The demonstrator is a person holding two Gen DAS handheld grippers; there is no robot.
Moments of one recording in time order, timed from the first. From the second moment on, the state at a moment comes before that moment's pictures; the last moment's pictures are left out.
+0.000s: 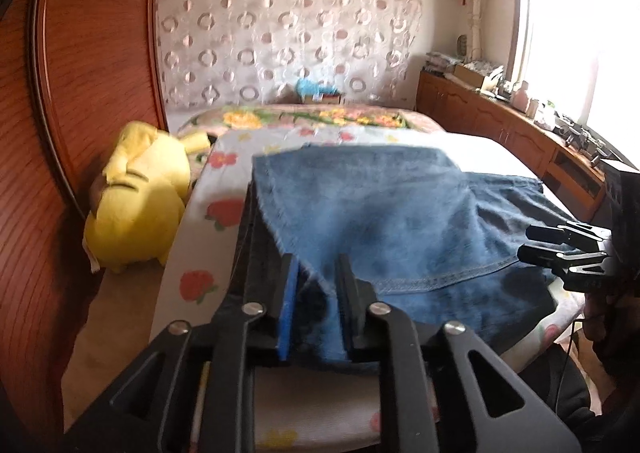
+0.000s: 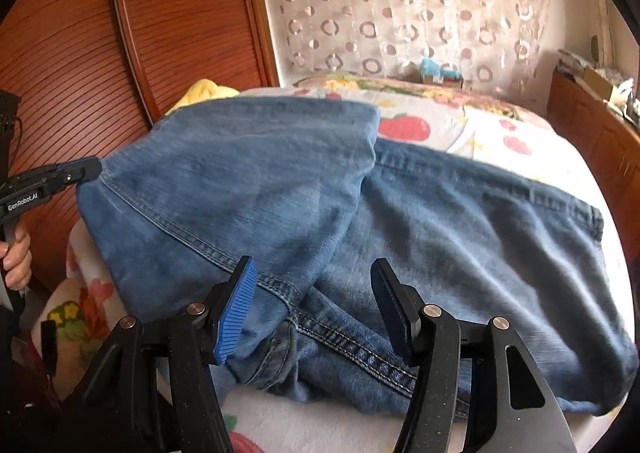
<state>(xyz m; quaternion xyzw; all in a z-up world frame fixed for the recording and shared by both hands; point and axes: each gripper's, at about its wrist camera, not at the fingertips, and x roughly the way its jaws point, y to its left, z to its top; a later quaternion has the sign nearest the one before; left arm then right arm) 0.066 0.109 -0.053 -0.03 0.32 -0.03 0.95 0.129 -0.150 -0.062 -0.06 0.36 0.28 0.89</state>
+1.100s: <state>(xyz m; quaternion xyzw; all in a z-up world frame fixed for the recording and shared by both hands) 0.107 -0.041 -0.042 0.02 0.33 -0.14 0.94 0.103 -0.303 -0.028 -0.01 0.32 0.15 0.94</state>
